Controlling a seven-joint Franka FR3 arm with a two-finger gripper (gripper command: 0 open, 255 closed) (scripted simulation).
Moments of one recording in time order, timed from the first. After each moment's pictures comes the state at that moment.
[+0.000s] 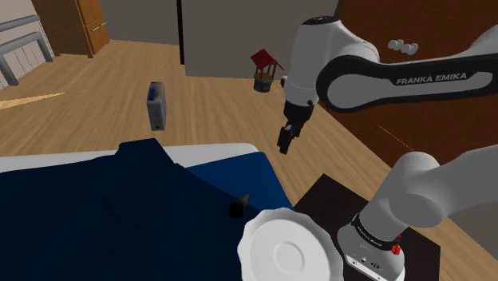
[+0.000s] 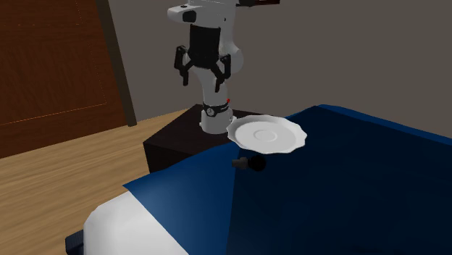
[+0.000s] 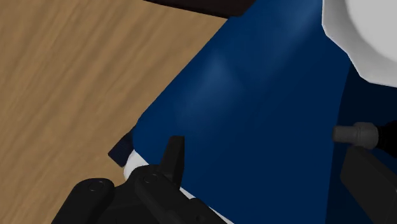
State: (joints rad) arm 0.07 -0.64 0.28 -2.54 0.03 1.87 0.12
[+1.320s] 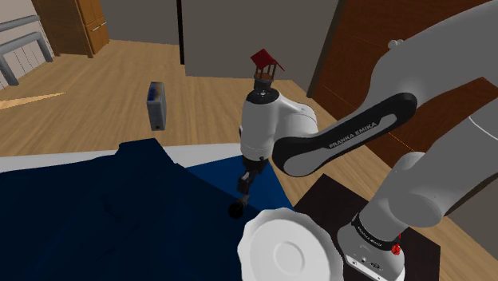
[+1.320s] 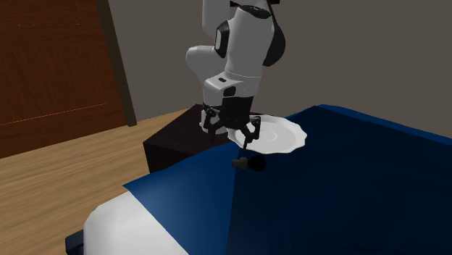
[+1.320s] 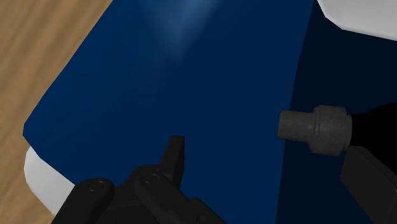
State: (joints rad) arm 0.06 -0.20 0.52 -2.55 -0.07 2.32 0.39
